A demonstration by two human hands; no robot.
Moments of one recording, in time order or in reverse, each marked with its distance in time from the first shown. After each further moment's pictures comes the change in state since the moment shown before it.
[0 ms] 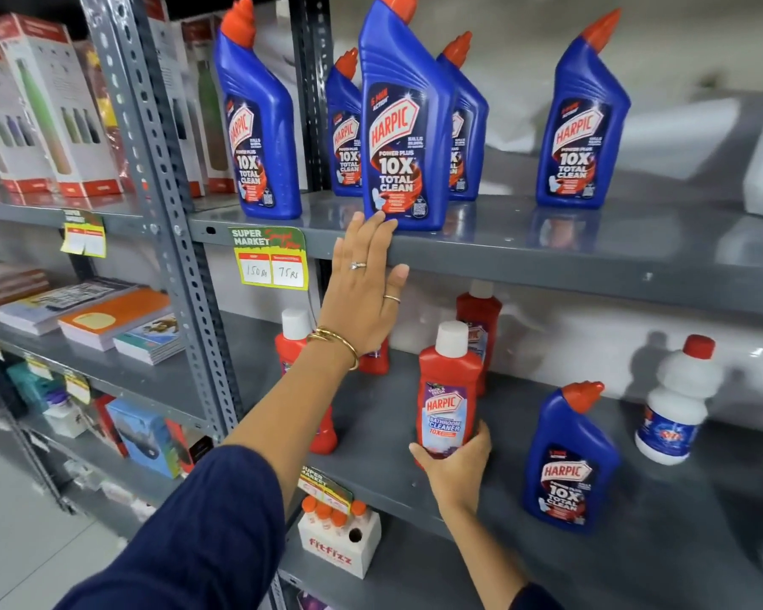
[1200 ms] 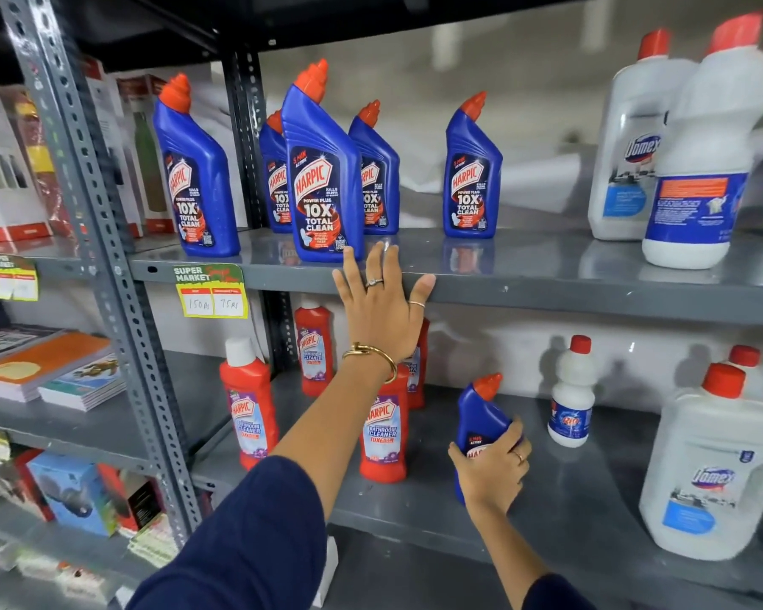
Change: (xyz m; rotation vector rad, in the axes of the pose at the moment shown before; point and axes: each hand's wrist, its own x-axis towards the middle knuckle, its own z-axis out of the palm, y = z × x) left_hand 0.014 0.112 0.025 0.062 -0.002 -0.180; right_hand 0.025 0.002 -0.114 -0.377 0.311 0.024
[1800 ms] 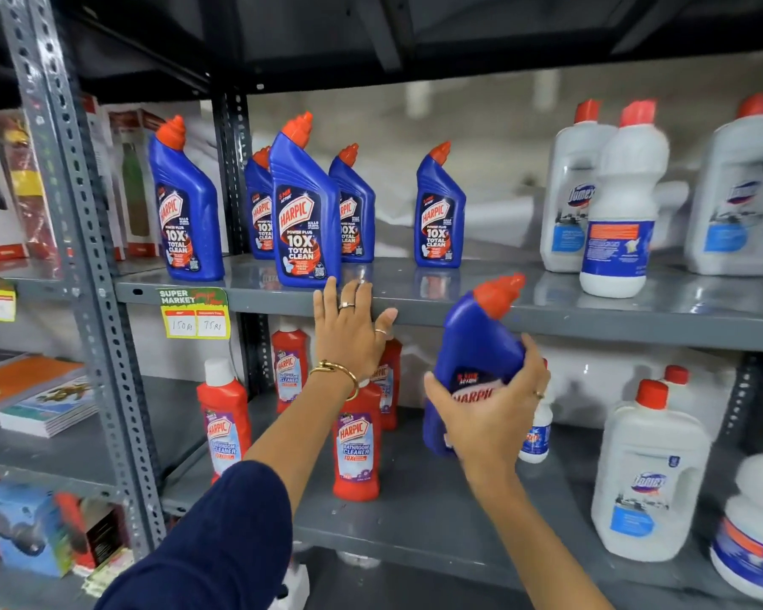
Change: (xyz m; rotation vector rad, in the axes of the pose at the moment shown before) left_hand -0.004 -0.004 -0.017 0.089 -0.124 0.058; right_hand -0.035 -0.123 -0.158 0.517 0.289 -0.460
